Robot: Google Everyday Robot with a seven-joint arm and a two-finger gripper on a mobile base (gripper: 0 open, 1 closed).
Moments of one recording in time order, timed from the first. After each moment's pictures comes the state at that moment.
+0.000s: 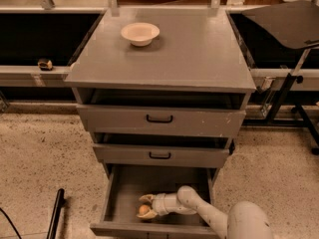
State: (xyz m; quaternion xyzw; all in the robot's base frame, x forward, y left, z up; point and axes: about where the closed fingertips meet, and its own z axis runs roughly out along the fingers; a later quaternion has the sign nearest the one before) arm 0.543 0.084 0.127 -0.55 0.66 0.37 0.37
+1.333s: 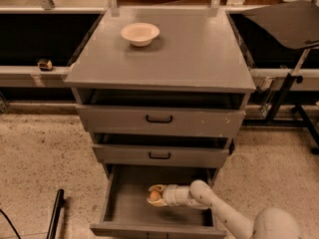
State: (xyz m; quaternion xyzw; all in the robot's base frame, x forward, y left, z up) arm 0.577 0.035 0.190 -0.54 0.65 0.32 0.42
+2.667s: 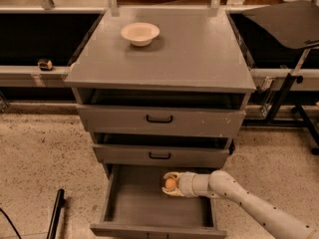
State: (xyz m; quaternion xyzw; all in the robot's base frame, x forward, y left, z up) arm 0.566 -0.042 0.348 -0.60 0.64 0.19 0.44
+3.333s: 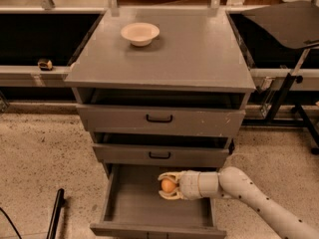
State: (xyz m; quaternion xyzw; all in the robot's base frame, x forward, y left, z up) arm 0.500 -0.023 0.463 -0.69 0.49 0.19 0.50
